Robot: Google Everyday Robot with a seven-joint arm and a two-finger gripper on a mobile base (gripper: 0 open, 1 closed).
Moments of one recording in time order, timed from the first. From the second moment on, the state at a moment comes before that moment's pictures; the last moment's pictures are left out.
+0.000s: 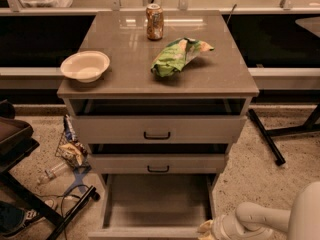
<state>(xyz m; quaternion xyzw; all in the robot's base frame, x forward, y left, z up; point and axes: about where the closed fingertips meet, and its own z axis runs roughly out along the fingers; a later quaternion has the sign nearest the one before) 0.386 -0.184 0.210 -0.54 0.78 0.25 0.19</state>
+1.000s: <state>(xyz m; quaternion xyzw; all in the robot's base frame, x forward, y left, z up) 0.428 -0.142 0.382 -0.64 0.68 0.13 0.33</state>
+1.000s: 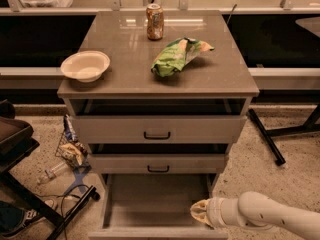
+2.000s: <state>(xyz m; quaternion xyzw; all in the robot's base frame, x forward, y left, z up) 0.434 -0.115 0.323 -0.65 0.67 0.15 0.33</state>
